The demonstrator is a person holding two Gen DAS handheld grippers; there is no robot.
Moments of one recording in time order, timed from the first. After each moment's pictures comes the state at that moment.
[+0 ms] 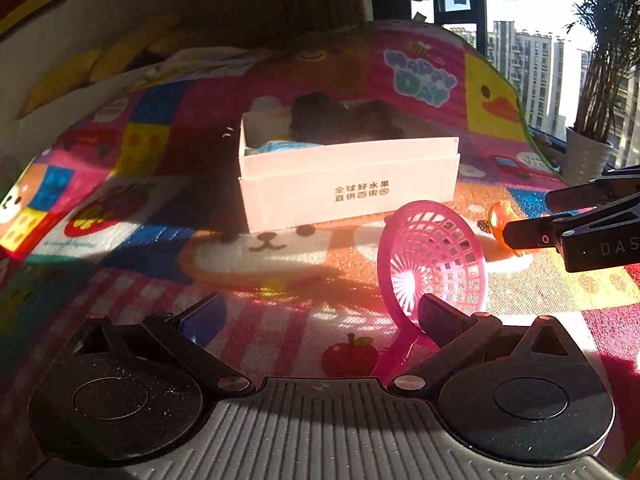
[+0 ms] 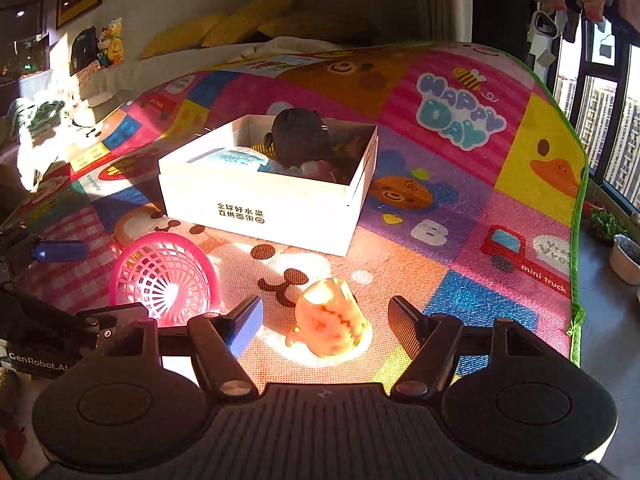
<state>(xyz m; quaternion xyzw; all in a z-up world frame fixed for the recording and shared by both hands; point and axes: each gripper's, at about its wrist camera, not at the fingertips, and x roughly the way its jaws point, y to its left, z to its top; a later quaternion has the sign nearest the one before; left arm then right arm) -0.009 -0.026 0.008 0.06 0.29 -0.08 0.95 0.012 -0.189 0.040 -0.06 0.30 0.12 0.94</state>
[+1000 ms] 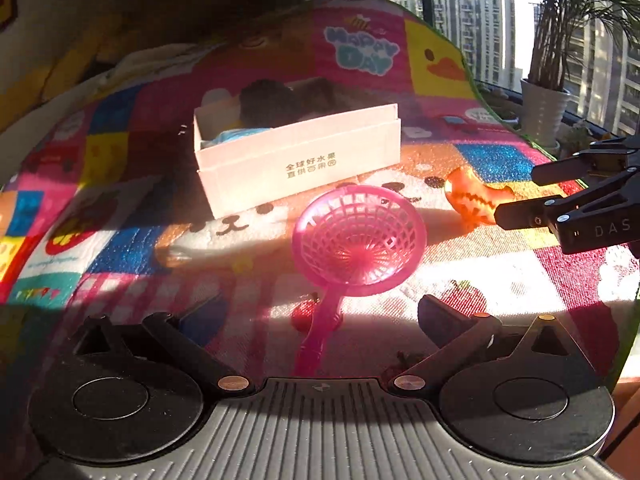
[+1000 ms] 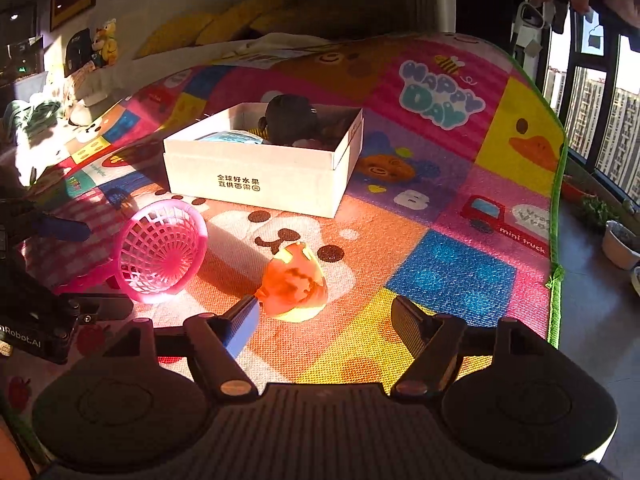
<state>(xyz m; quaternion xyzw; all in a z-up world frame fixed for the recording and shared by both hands) -0.036 -0.036 0.017 0.12 0.32 -0.15 0.93 -0.028 -0.207 0.033 -0.05 0.30 0.11 0.95</state>
